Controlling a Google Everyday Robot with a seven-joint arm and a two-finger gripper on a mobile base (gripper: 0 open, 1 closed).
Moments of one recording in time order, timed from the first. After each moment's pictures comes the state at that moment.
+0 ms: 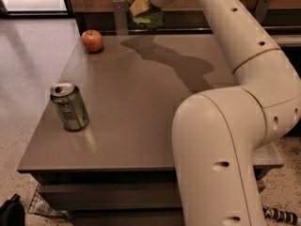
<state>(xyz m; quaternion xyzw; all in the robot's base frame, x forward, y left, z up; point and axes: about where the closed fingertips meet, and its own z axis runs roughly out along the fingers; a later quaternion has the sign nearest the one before) 0.860 0.001 0.969 -0.36 0.81 0.13 0.45</state>
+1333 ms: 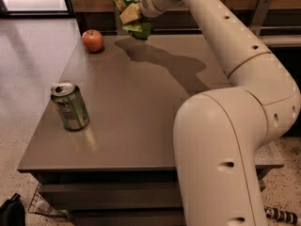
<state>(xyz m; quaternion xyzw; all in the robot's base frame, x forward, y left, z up) 0.857 0.039 0.939 -0.32 0.82 0.20 0.43</state>
